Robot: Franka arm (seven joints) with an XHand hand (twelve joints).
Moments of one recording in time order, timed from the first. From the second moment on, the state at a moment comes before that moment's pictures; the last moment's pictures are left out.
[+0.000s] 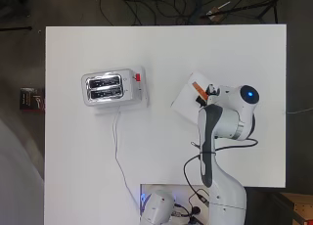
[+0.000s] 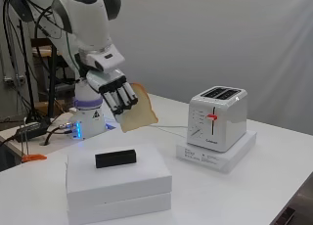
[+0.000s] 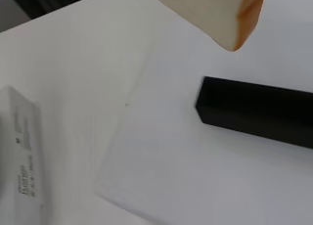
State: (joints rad) arm 1.21 -0.51 -1.54 -1.91 -0.30 1.54 -0.87
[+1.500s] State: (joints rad) arm 2.21 -0.71 -1.64 -1.73 -0.37 1.55 -0.86
